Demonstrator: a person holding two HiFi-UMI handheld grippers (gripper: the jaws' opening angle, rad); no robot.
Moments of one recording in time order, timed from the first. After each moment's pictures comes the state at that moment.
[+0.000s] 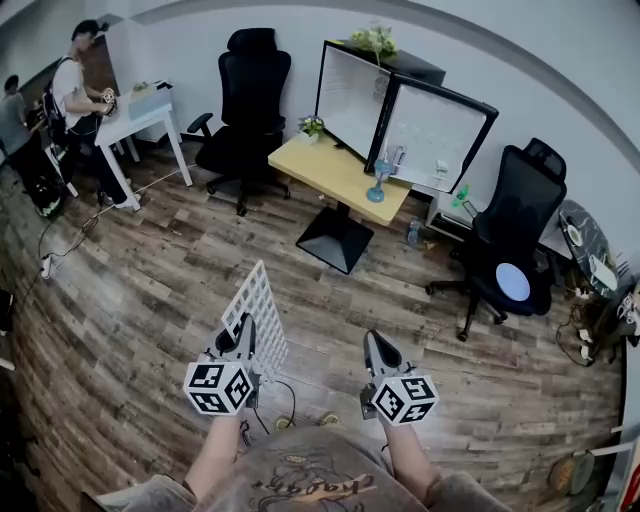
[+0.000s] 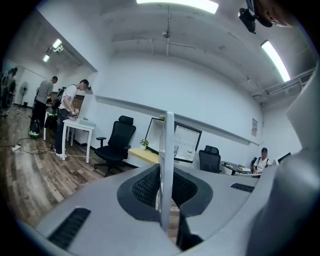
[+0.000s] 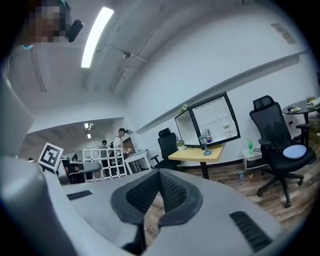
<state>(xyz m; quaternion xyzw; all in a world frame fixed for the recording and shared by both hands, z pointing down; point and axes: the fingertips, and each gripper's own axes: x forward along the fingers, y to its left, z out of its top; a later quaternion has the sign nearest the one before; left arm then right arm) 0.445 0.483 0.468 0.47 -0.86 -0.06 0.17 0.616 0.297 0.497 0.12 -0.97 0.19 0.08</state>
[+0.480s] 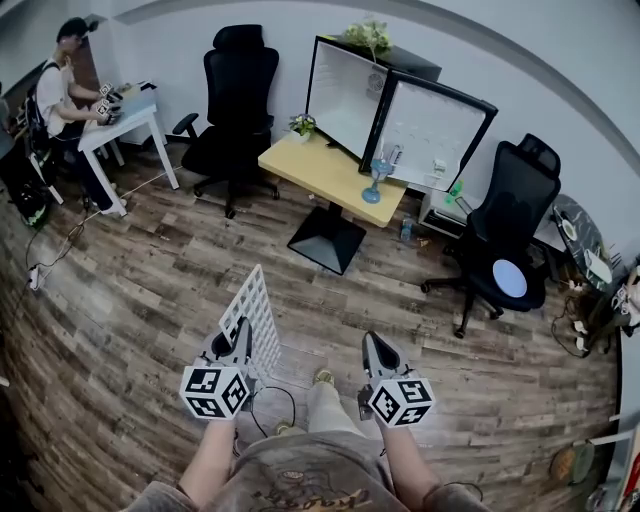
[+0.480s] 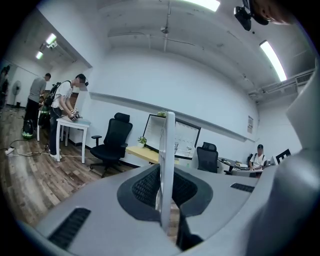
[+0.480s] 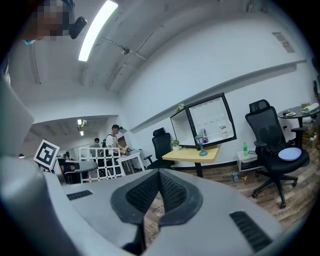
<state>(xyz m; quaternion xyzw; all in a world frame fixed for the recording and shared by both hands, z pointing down) 0.404 0.474 0.489 0.49 -0.85 -0.05 0.17 0.582 0.291 0.515 0.16 -0.97 0.18 0.08</state>
